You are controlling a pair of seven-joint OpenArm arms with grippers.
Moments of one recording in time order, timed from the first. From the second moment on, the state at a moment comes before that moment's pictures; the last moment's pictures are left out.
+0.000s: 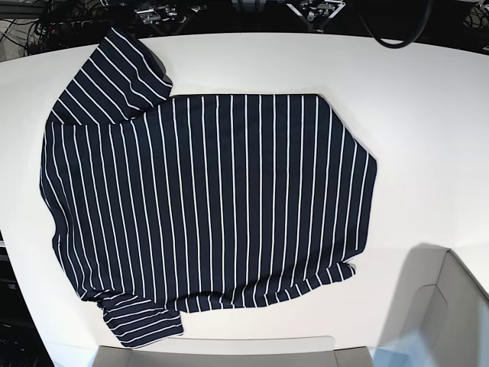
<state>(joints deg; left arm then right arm) 2.2 1.0 -4.8 1.0 0.0 3.6 -2.2 1.4 2.9 -6.8 2.3 2.4 5.4 -2.8</state>
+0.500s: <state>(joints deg) 6.8 -1.7 -4.9 1.3 0.0 3.6 -6.4 -2.9 5.5 -6.7 2.5 2.4 5.2 -2.4</state>
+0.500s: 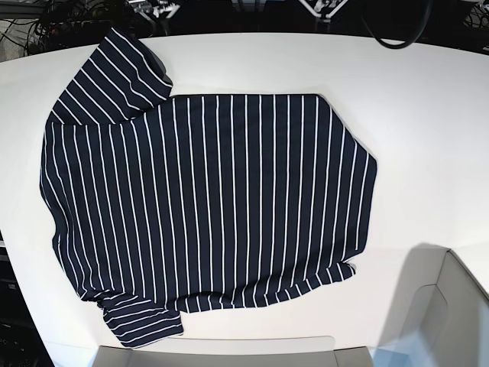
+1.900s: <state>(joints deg) 46.0 -4.4 -4.9 31.8 0.1 3.8 -77.0 -45.7 10.5 -6.8 43.3 8.5 5.6 61.3</state>
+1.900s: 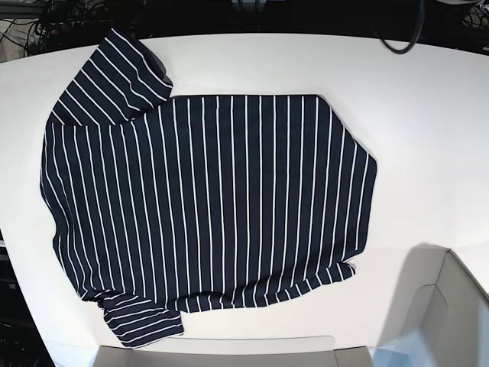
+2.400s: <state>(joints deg) 54.9 -4.4 -11.2 60.1 0.2 3.9 -77.2 -62.3 12.6 -4.0 91.3 9.7 5.1 54.6</state>
